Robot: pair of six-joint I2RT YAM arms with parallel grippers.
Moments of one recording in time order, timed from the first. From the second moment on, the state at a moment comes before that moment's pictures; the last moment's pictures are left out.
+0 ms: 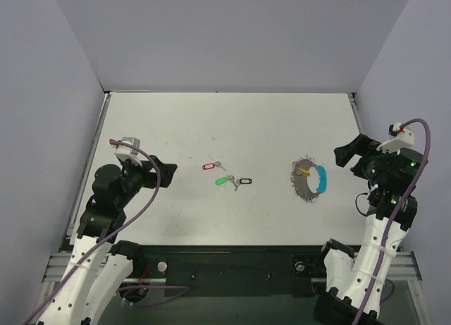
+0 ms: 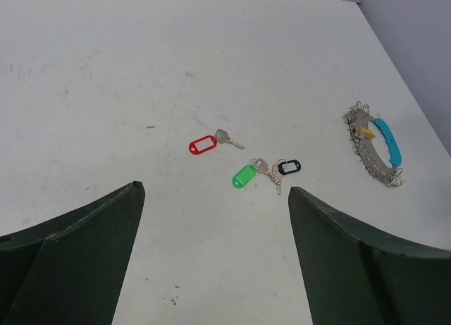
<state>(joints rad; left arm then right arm) -0.25 0.57 0.66 -0.30 0.19 -0.37 -0.50 0.75 0.98 -0.67 -0.49 0.18</state>
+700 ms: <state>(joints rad) -0.25 0.49 0.60 -0.31 0.19 -0.37 -0.50 0.66 0.92 -0.65 -0.43 0.24</state>
